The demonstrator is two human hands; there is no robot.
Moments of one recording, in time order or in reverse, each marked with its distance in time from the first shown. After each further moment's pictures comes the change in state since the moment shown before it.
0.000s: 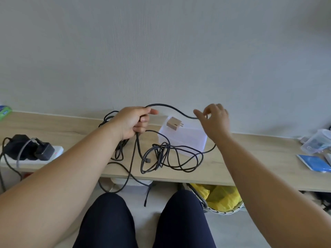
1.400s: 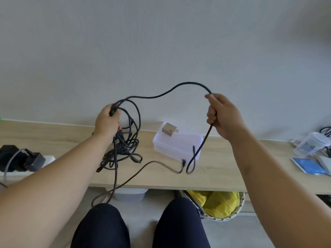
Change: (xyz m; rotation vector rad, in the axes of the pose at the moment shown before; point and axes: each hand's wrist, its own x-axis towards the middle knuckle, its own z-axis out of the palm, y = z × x) left_hand 0.041 -0.025 -0.052 0.299 0.634 0.354; right_hand 0.022 -0.007 -0.043 1.047 -0.149 0.185
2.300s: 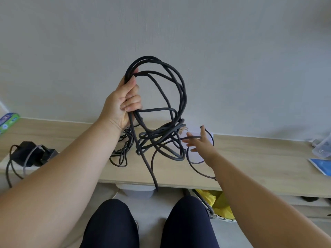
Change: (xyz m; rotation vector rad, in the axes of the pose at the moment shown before) left_hand -0.028 0.085 -0.008 -1.006 -0.654 0.005; right_hand -0.006 0.123 0.021 -0.352 -0.187 0.290
